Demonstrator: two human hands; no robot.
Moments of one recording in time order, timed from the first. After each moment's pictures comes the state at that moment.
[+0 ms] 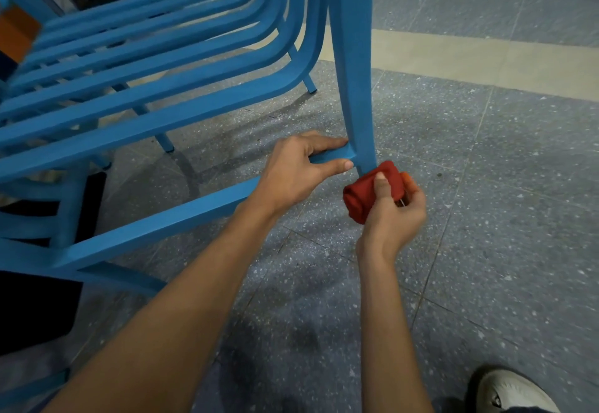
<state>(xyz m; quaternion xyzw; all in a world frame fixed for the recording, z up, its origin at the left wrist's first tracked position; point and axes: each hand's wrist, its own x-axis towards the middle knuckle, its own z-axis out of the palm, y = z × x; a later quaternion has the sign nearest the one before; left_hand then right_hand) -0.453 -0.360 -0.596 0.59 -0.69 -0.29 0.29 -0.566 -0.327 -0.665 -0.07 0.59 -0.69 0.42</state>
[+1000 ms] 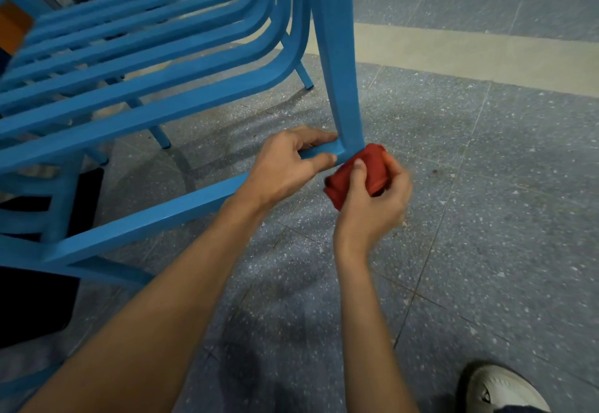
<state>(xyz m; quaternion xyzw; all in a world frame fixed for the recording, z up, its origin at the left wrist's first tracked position) -0.458 -0.358 -0.591 0.61 -0.68 -0.29 0.27 -0.552 -0.327 -0.660 -0.22 0.62 -0.70 0.26</state>
